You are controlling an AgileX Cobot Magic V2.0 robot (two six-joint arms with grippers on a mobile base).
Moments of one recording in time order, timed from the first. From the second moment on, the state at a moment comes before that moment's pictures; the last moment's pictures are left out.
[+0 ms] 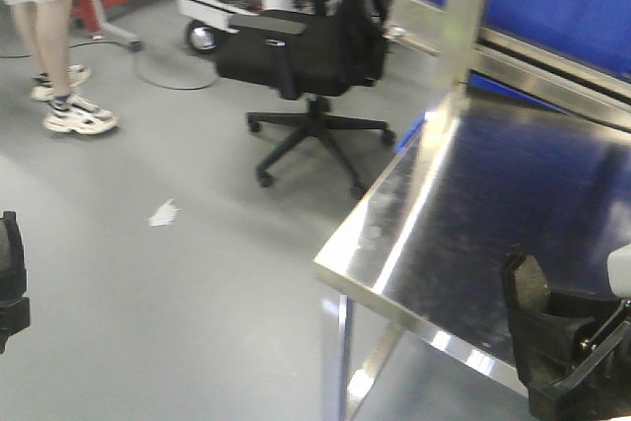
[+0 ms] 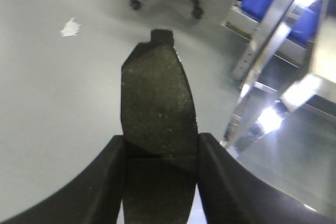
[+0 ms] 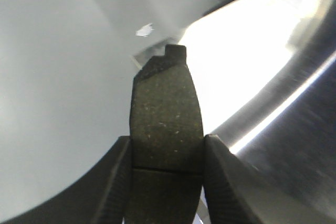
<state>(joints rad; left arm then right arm) -0.15 0.79 -0.57 -0.05 0.56 -0.14 0.44 0.68 -0.48 0.01 0.47 0.08</state>
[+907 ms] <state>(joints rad) -0.15 0.79 -0.57 -0.05 0.56 -0.14 0.44 0.68 -0.48 0.01 0.47 0.08</state>
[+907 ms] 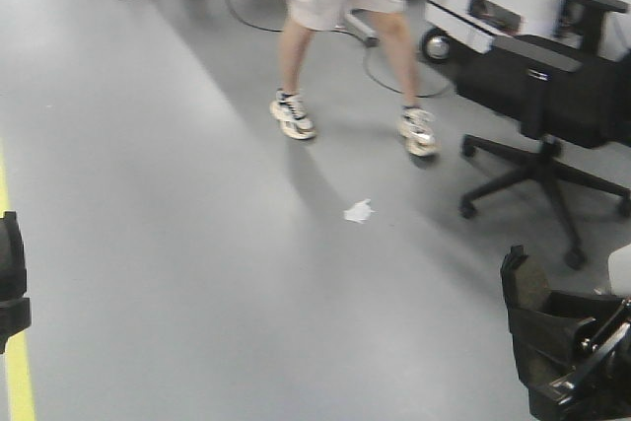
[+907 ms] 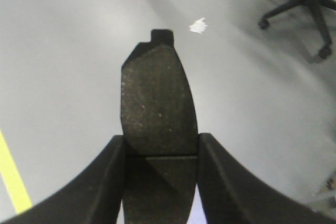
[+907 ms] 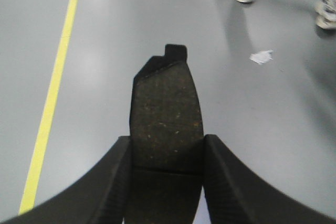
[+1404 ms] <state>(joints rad) -0.15 0.79 -0.57 -0.05 0.56 -0.14 0.44 0.68 -0.48 0.01 0.47 0.08</state>
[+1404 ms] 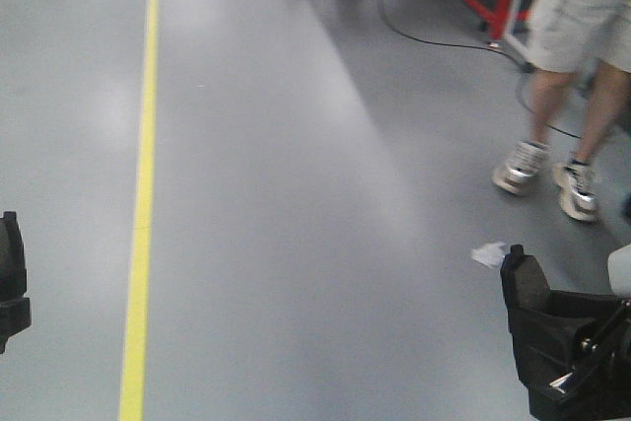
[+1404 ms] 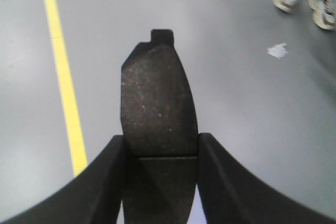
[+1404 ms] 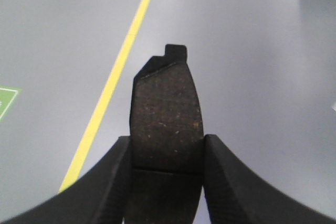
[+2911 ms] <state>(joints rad) -0.15 0.79 -0.57 -0.05 0.56 -0.14 0.44 0.68 -0.48 0.01 0.47 0.08</state>
